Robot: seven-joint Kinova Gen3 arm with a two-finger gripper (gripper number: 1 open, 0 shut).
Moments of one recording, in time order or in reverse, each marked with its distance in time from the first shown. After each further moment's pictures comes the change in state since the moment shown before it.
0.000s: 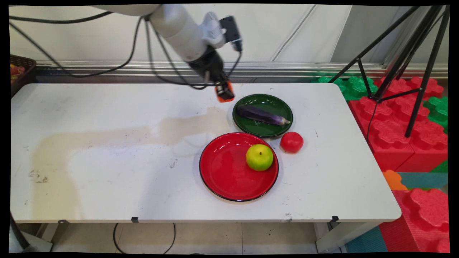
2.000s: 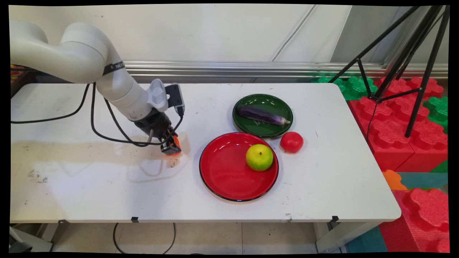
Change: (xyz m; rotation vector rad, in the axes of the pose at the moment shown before) arm -0.166 0.060 0.020 -0.115 -0.220 -0.092
